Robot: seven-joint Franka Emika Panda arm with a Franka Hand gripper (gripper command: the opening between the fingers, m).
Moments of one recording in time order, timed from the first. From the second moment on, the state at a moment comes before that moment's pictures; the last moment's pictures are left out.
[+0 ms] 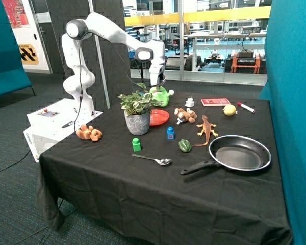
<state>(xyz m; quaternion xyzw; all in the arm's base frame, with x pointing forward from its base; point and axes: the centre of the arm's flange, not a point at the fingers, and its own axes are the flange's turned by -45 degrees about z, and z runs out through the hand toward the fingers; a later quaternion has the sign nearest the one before) 0.499 0.178 0.400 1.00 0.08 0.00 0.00</state>
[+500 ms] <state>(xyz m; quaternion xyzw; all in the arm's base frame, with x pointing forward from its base) 0.494 0.165 0.436 0.99 0.10 0.00 0.00</state>
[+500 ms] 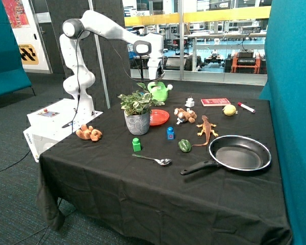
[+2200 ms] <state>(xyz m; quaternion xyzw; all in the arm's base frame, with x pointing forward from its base) 0.394 0.040 0.502 0.99 0.13 0.00 0.00</state>
